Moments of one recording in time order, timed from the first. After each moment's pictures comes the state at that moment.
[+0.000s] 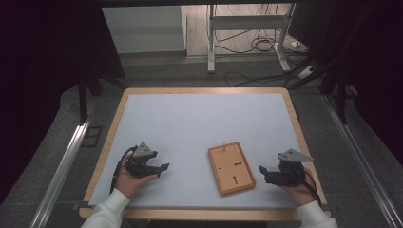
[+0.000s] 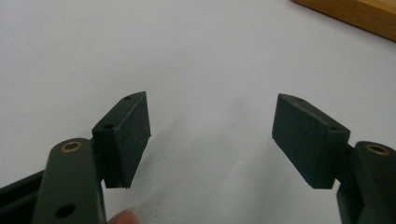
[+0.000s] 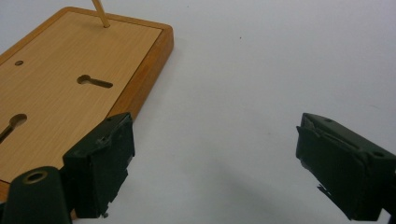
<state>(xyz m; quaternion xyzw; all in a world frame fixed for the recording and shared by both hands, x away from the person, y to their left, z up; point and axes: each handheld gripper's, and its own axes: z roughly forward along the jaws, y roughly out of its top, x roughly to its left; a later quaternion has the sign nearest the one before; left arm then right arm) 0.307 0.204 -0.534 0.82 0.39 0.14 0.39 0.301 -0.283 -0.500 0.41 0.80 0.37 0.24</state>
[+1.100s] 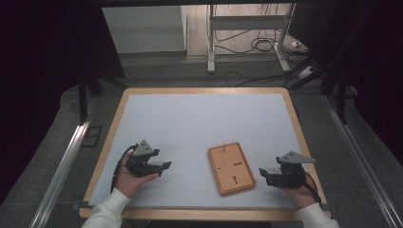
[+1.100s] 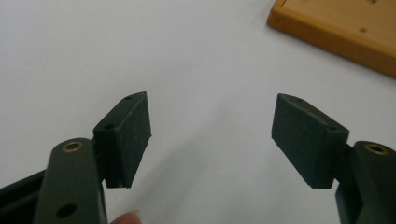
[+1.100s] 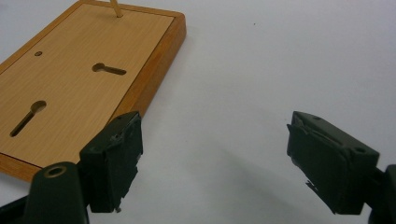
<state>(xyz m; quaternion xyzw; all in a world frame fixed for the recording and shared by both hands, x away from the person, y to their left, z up) 0.300 0.193 -0.509 0.82 0.38 0.15 0.41 0.298 -0.286 -0.505 0.41 0.80 0.38 0.21</state>
